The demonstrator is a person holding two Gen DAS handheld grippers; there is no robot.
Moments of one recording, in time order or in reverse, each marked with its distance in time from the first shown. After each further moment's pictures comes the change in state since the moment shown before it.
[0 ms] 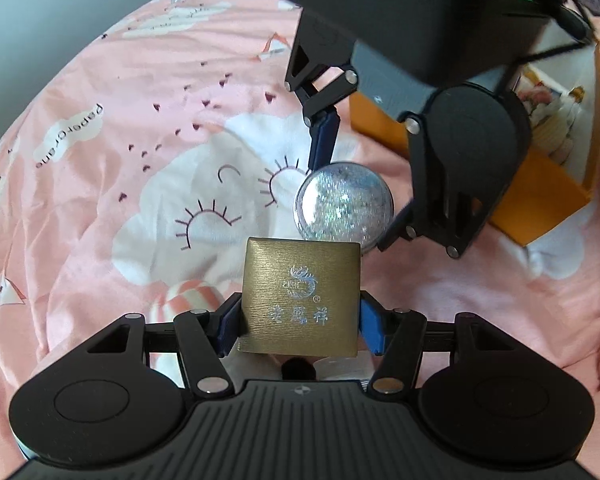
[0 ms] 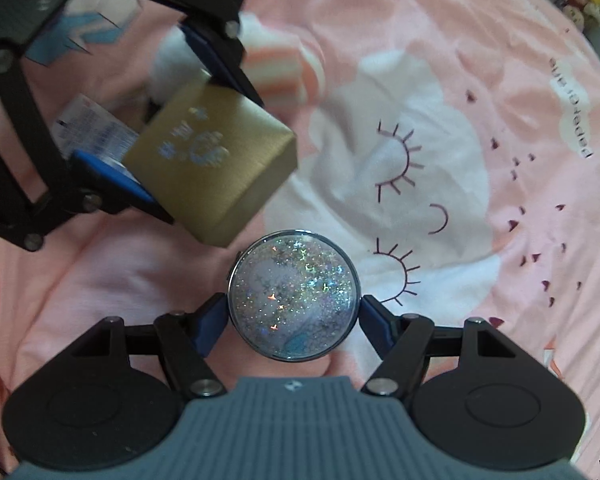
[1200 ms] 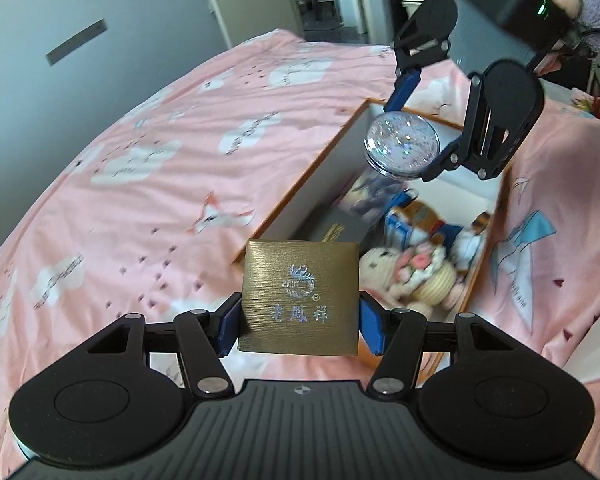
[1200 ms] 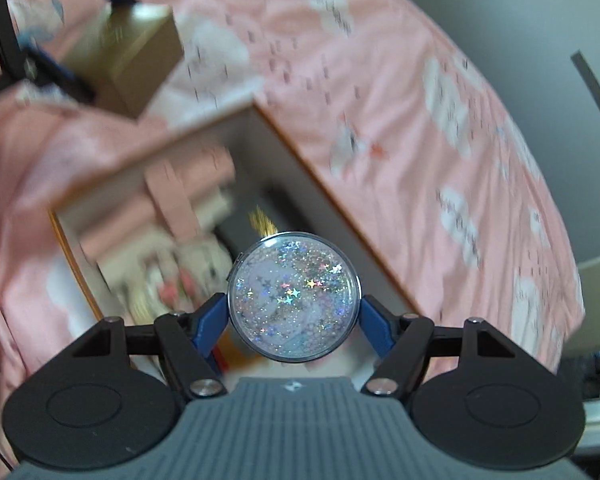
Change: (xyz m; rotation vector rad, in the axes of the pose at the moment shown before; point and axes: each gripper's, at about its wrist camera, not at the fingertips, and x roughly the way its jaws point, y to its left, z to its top) left arm -0.079 -0.094 0.100 0.124 -0.248 -0.042; right arm -0.132 -0.012 -0.214 0.383 0.037 -0.352
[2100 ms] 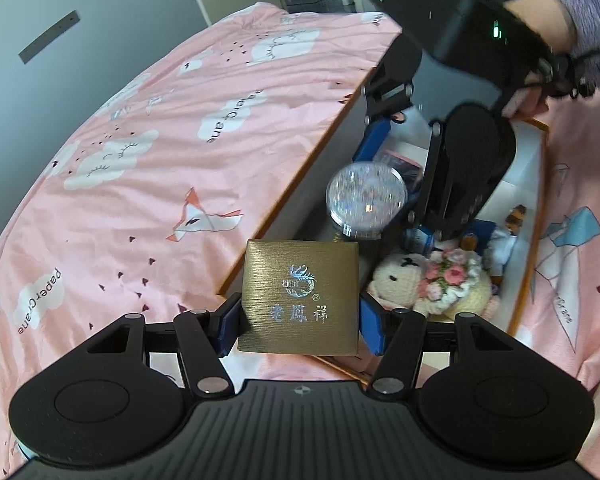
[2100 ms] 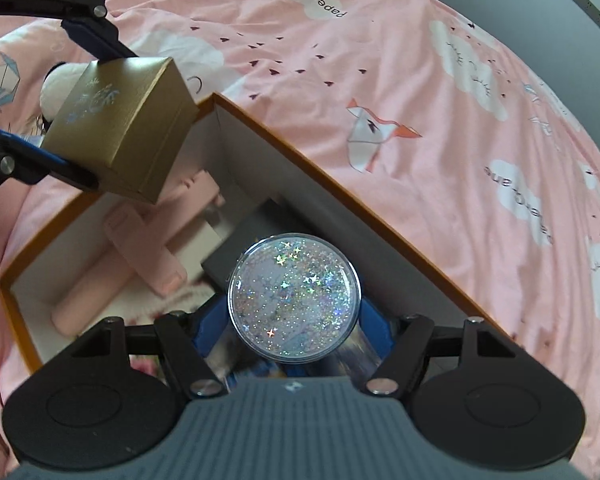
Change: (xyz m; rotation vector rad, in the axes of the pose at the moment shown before) left arm 0.070 0.011 0.024 0.043 0.091 0.005; right arm 0.084 -0.017 0.020 0.200 -0.103 0.183
